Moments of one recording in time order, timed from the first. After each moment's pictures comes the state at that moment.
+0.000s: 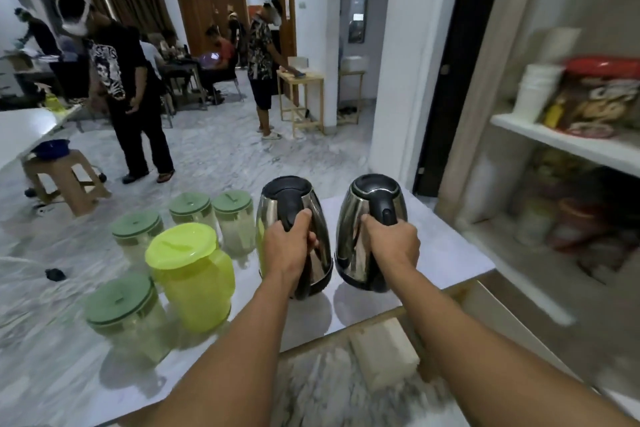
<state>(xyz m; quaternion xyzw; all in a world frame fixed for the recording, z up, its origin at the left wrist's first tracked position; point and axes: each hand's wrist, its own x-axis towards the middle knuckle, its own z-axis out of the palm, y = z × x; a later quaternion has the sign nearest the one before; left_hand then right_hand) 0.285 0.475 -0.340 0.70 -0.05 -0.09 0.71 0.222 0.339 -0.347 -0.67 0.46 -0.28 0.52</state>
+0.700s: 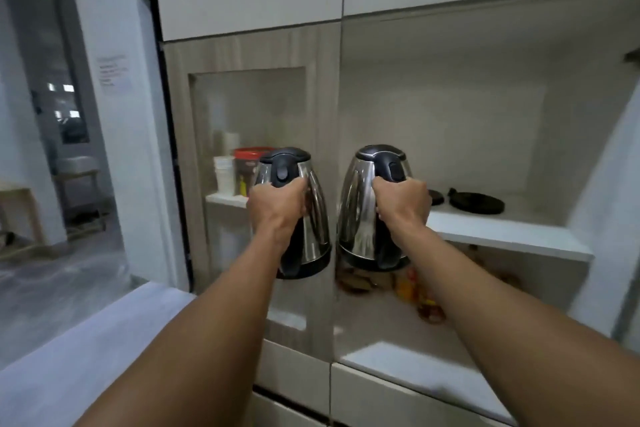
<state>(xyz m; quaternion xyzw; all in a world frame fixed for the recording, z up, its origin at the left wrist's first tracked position) -0.010 0.263 -0.159 0.56 -0.37 -0.22 0.71 -0.173 0.217 -0.156 -0.49 0.58 -0.61 0.24</state>
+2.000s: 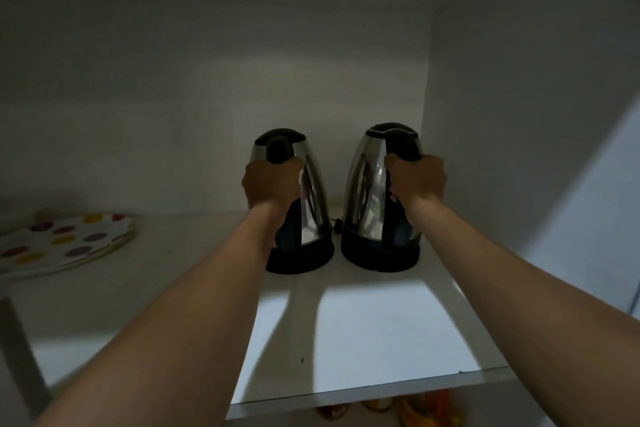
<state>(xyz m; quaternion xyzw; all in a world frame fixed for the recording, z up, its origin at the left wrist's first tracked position) -0.258 -0.241 -0.143 0.47 -0.52 -0.40 0.59 -0.441 -0.187 -0.143 -0.35 0.64 -0.68 0.10</state>
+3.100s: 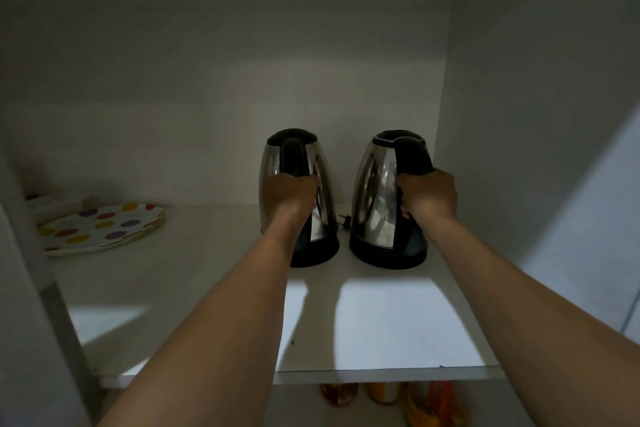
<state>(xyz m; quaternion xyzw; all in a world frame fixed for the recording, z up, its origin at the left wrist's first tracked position) -0.277 -0.208 -0.156 0.54 -0.51 -0.37 0.56 -0.461 -0.166 -0.158 -0.37 0.65 -0.65 0.15</state>
